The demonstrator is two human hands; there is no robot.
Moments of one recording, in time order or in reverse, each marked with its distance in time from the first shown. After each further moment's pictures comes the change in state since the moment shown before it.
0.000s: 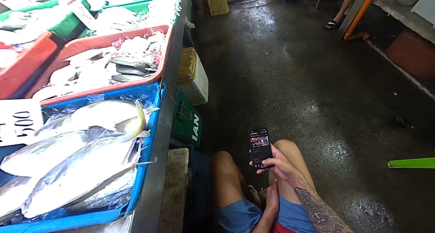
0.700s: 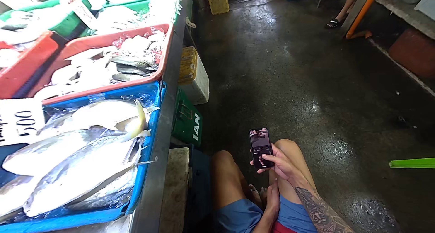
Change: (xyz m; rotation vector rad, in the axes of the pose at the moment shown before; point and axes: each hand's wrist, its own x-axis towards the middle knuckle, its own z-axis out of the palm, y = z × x) left_hand 0.002 -0.001 0.001 -0.038 -0.006 -0.011; right_hand 0.000 -0.002 0.002 -0.008 0.045 0.024
